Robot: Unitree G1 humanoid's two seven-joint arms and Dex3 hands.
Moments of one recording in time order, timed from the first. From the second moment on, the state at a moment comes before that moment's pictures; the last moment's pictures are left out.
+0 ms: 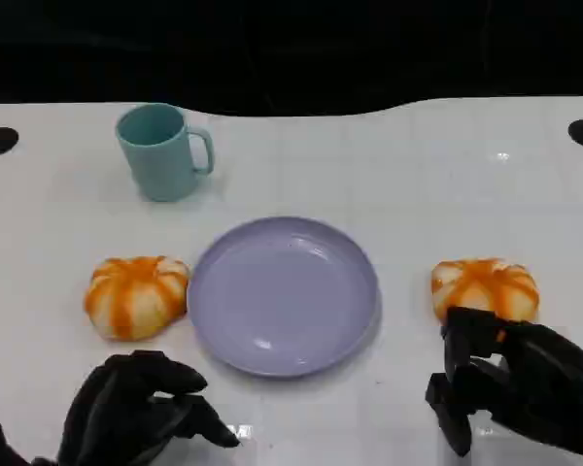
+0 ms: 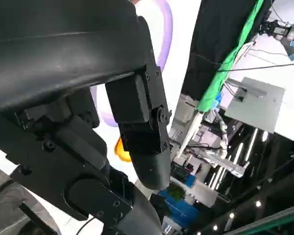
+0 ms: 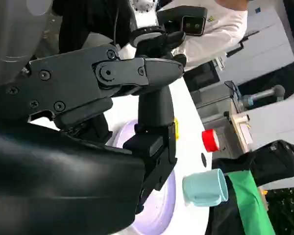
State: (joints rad) left arm 0.01 -0.03 0.17 0.39 -0.53 -0.04 -0.76; right arm -0.01 -0.21 0.01 0.06 0.46 0.19 0.83
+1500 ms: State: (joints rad) left arm 0.01 -0.03 0.17 0.40 -0.53 -0.05 -0.76; right arm -0.04 -0.17 -0.03 0.11 0.43 -0.03 0.81
